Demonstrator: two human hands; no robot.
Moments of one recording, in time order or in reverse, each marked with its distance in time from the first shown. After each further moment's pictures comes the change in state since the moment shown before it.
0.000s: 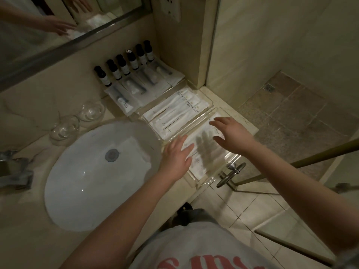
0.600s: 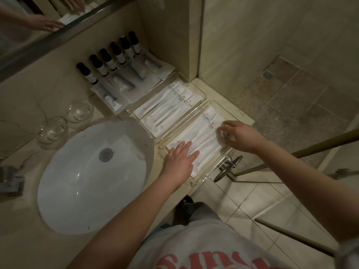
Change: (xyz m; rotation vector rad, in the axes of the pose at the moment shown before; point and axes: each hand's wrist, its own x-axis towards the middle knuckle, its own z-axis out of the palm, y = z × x) left_hand 0.008 0.020 0.035 0.144 -0.196 0.043; right_hand -0.020 0.065 0.033 0.027 -0.096 0.029
